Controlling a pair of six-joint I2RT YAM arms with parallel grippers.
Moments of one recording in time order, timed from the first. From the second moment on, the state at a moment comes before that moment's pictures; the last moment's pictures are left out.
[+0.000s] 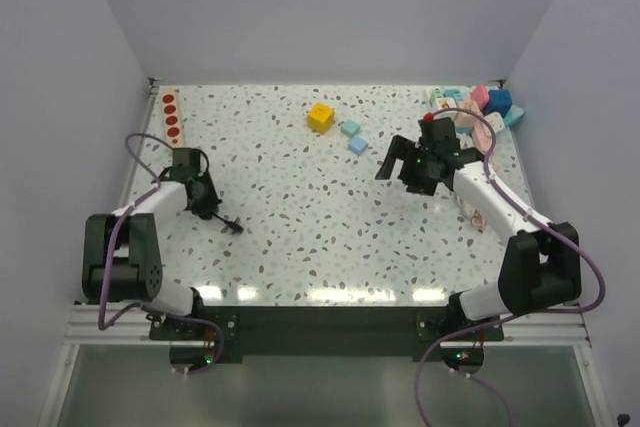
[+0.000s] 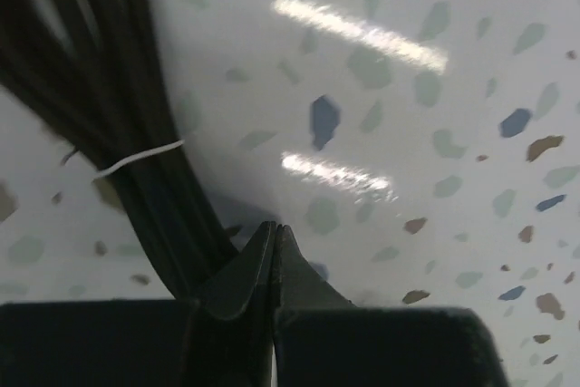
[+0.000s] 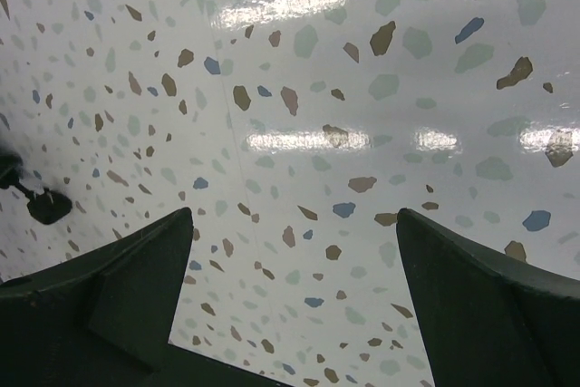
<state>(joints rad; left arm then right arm) 0.00 1.55 0.80 -0.32 0.03 -0.35 0.25 1.44 1.06 -0.56 -0.17 0.58</state>
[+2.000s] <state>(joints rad) 0.03 1.18 0.73 -0.49 0.26 -0.35 -0.07 2.08 1.61 -0.74 0.13 0.51</state>
